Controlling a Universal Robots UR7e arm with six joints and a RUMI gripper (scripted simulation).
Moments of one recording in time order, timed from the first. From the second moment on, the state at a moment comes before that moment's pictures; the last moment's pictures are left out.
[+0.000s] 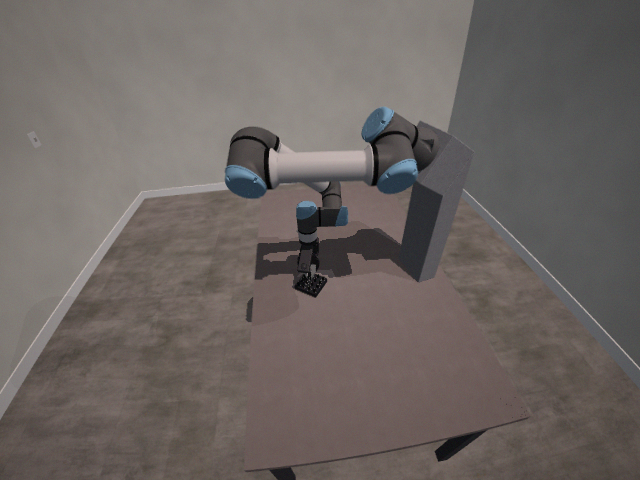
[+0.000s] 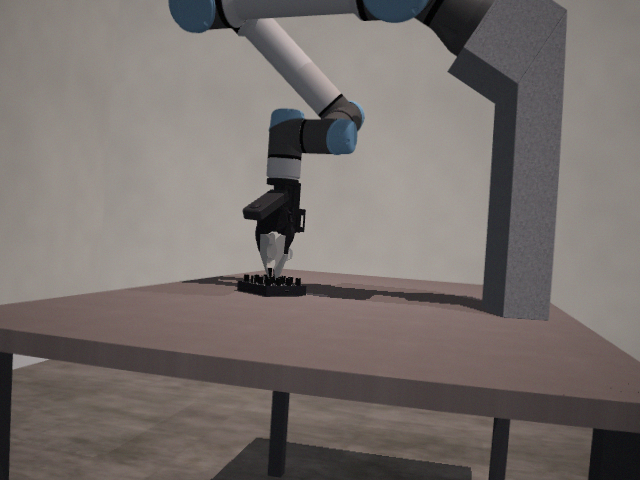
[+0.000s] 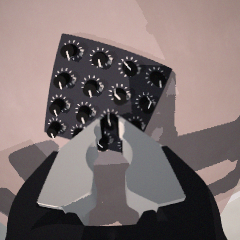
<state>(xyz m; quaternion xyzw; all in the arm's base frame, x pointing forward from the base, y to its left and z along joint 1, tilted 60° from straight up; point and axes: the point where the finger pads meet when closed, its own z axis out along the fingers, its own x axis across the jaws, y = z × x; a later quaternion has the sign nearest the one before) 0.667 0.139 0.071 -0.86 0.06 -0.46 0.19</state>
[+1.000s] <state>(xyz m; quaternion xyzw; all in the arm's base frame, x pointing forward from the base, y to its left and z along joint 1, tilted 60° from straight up) 0.666 0.139 0.069 -0.86 -0.10 -0.49 0.10</state>
